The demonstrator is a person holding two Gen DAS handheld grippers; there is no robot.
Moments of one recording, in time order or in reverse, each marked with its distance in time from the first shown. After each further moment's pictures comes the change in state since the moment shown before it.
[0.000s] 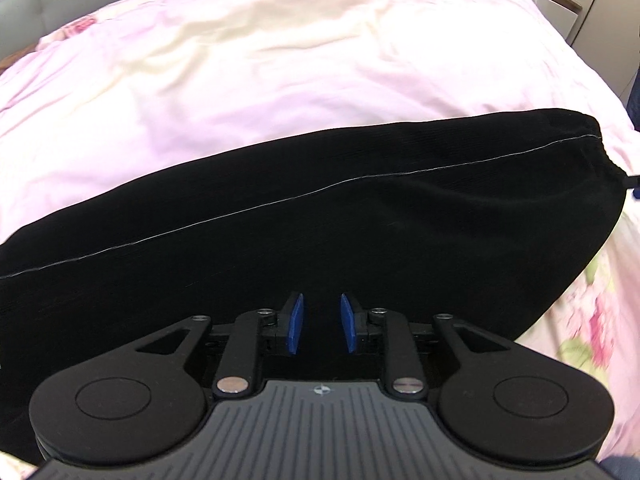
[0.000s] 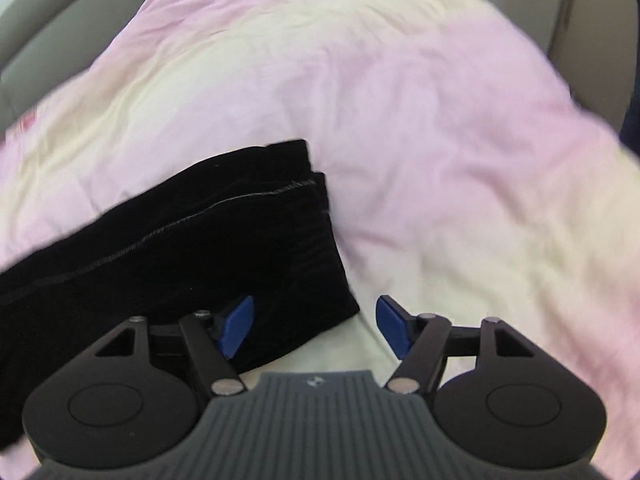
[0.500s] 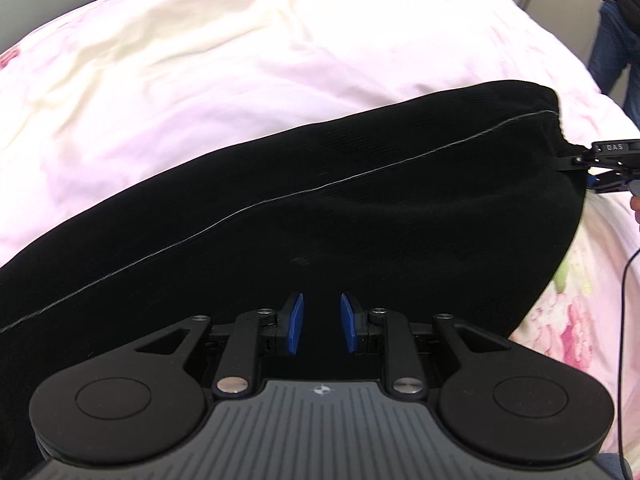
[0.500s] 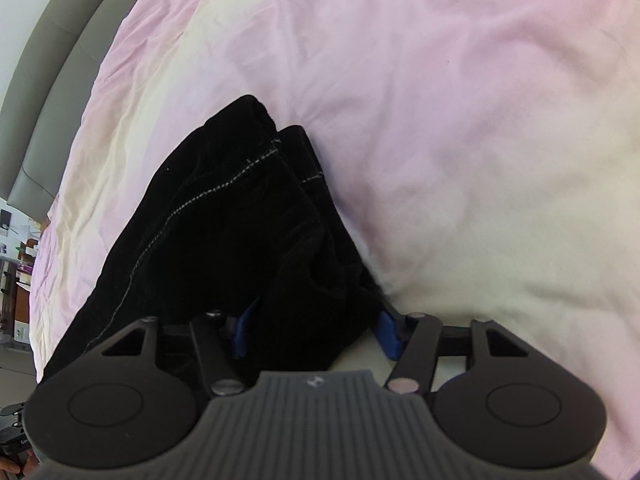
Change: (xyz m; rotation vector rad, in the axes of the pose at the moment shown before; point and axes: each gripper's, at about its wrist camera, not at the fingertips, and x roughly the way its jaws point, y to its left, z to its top) left arm 0.062 -0.035 0.018 0.143 0.037 -0.116; right arm 0.086 -0.039 -0.009 0.257 0.064 0.255
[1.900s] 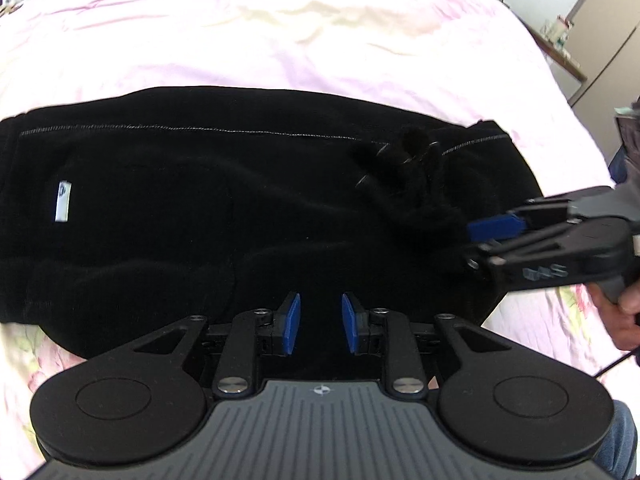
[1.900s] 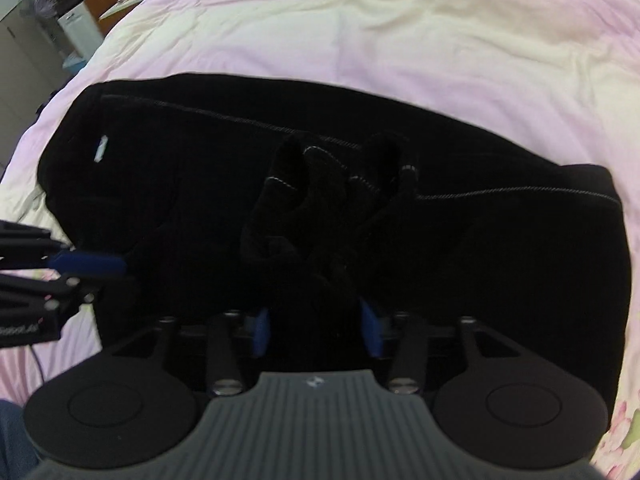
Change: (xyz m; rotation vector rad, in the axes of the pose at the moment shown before) left arm -0.102 0.171 -0.197 -0.353 -0.131 -0.025; right arm 0.086 0.439 -0.282 -0.887 0.236 -0.059
